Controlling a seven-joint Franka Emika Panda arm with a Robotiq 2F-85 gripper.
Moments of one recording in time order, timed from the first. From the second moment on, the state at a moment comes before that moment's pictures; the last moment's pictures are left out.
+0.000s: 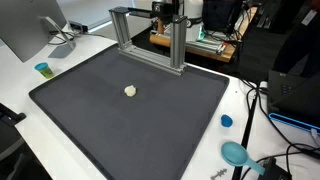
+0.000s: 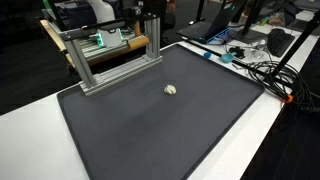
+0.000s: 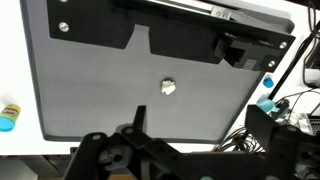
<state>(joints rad) -0.01 -0.67 -0.43 -2.30 0.02 1.82 -0.57</state>
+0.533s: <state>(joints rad) -0.02 -0.60 -0.30 -2.31 0.03 1.85 -0.38</state>
